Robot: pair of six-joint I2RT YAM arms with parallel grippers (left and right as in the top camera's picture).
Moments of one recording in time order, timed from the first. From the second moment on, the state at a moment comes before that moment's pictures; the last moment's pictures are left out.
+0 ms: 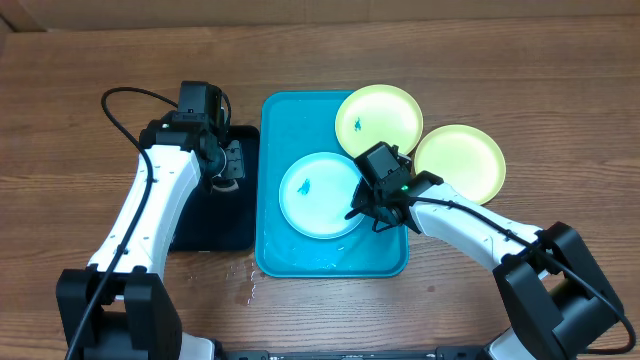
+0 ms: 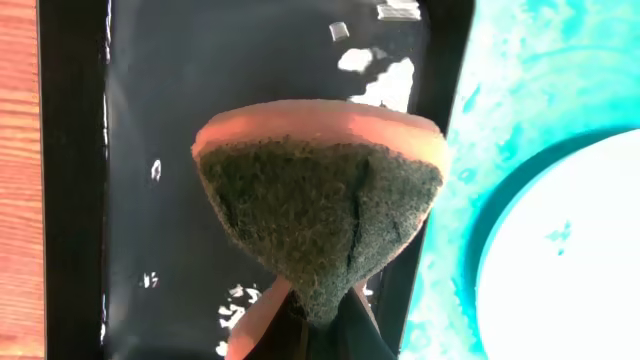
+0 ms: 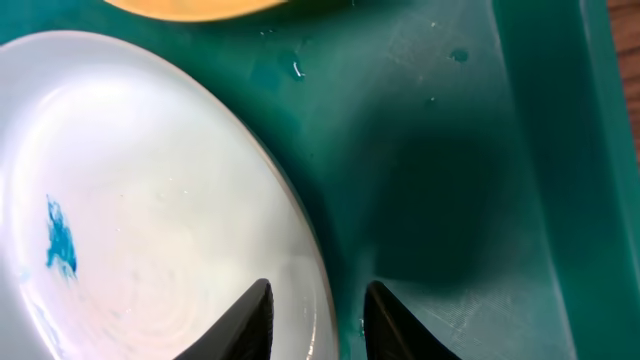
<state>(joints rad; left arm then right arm) -0.08 1.64 1.27 -0.93 -0.05 -0.22 0.60 1.74 0.99 -0.43 0.00 0.96</state>
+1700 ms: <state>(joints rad) -0.08 1.72 0.98 -0.58 -0.03 -0.12 0.61 1.74 0.98 -0.39 -0.05 0.88</state>
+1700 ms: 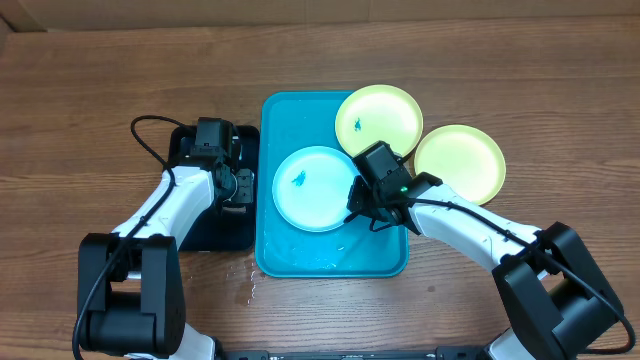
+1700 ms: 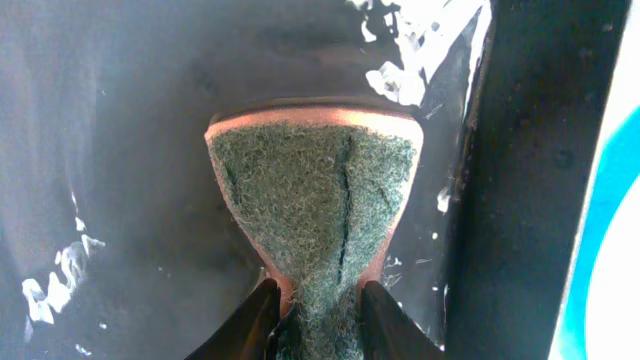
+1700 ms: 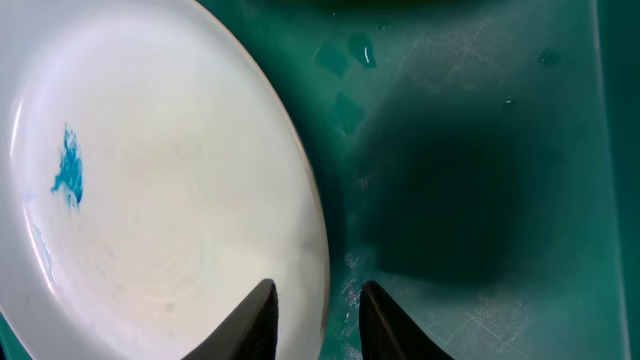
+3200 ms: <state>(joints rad) -0.08 1.72 1.02 -0.63 -0.03 -0.12 0.61 1.78 0.98 -0.40 -0.08 0.88</state>
